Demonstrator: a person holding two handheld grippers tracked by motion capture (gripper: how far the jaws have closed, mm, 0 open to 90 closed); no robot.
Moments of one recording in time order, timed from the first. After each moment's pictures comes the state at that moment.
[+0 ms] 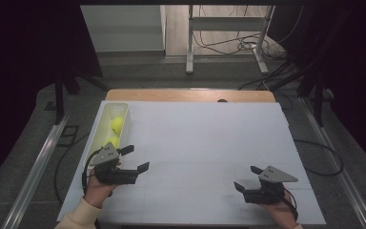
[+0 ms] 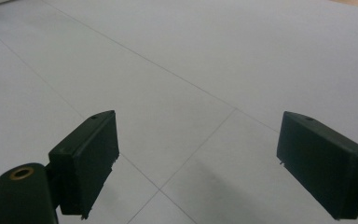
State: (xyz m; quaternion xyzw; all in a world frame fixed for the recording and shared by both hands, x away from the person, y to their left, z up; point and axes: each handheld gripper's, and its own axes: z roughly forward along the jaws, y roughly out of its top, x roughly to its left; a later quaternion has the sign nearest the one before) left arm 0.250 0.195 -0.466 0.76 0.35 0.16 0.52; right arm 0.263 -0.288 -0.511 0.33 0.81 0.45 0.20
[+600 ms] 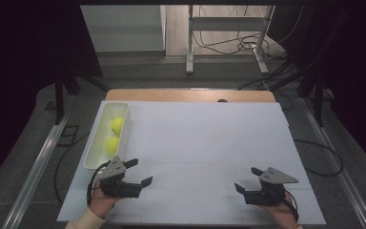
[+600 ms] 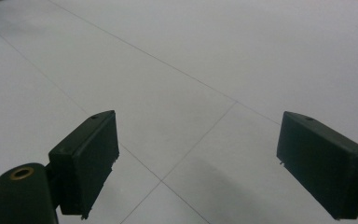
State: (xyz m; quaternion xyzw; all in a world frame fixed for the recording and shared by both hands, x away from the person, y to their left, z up) left arm 0.238 0.185 -0.503 0.78 0.35 0.14 0.49; right arm 0.260 -0.290 -0.513 0.34 0.81 0.44 0.20
